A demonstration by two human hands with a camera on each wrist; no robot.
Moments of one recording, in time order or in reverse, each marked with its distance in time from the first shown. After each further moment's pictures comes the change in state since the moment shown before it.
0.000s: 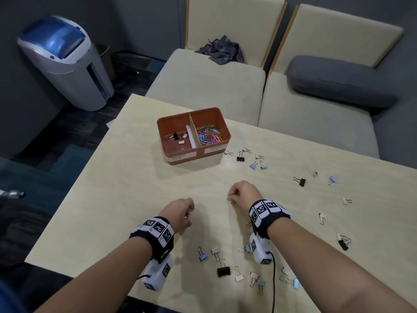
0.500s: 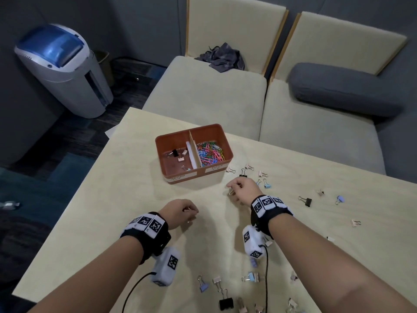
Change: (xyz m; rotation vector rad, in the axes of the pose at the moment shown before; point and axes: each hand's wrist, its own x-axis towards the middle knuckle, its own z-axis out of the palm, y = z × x) left_hand 0.044 0.002 -0.057 -0.341 -0.045 -0.064; right_hand 0.056 -0.030 -0.036 0.349 0.045 0.125
